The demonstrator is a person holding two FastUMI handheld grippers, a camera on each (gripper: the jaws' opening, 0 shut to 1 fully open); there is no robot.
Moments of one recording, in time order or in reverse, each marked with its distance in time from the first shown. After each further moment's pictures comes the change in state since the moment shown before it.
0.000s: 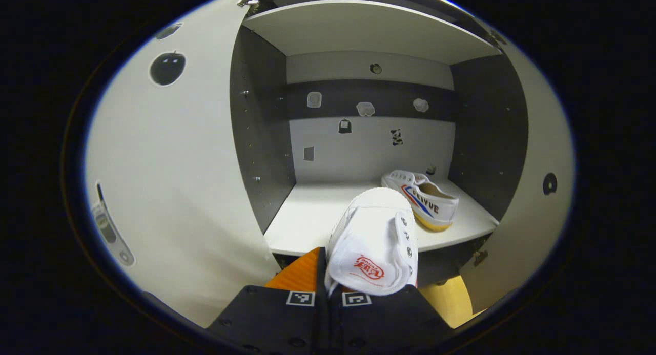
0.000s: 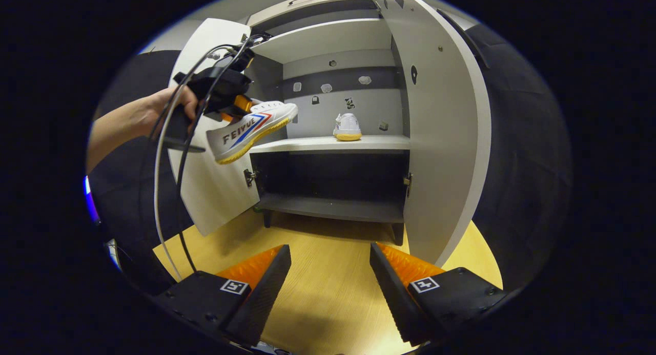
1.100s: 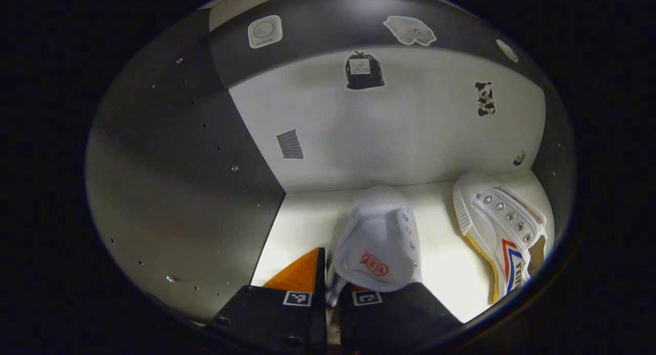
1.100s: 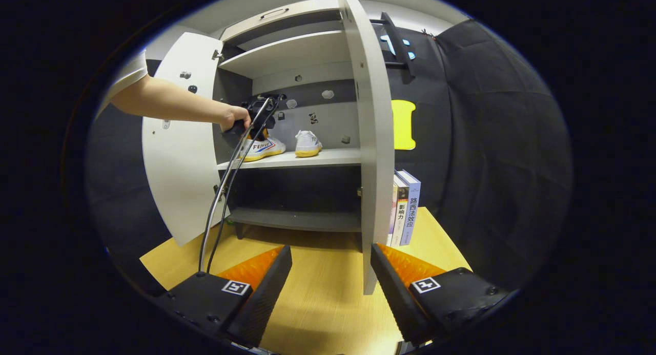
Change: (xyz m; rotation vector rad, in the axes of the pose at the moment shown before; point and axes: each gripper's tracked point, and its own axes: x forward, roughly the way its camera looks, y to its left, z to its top) left arm 0.211 0.018 0.019 0.140 0.370 0.147; right arm -0.028 -0.074 0.017 0.026 -0.067 -0.160
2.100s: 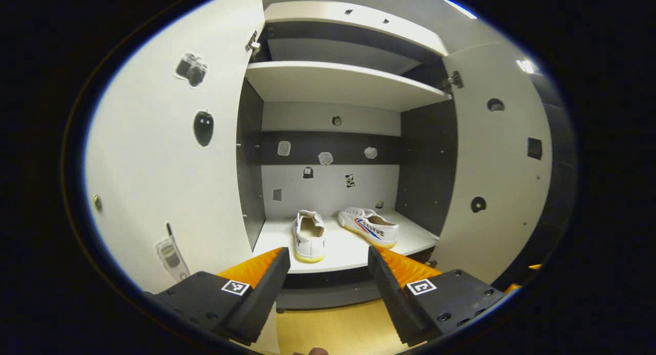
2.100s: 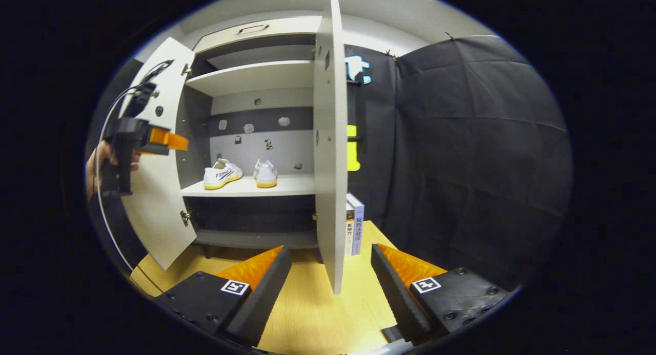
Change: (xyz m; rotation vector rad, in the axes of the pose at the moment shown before) left arm -0.315 0.015 -0.130 -0.082 -0.632 -0.435; right arm -0.080 -0.016 0.087 0.017 -0.114 -0.377
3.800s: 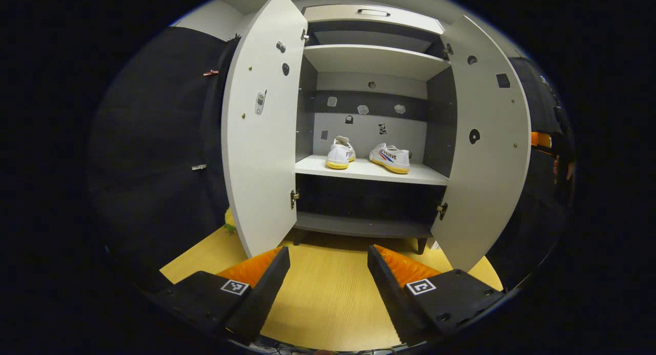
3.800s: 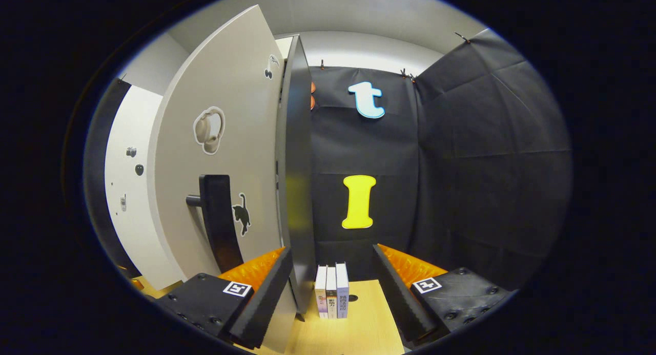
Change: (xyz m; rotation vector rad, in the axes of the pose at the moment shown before) left arm -0.139 -0.056 -0.176 -0.100 0.137 0.384; right arm 0.167 -0.075 0.172 0.002 -0.181 0.293
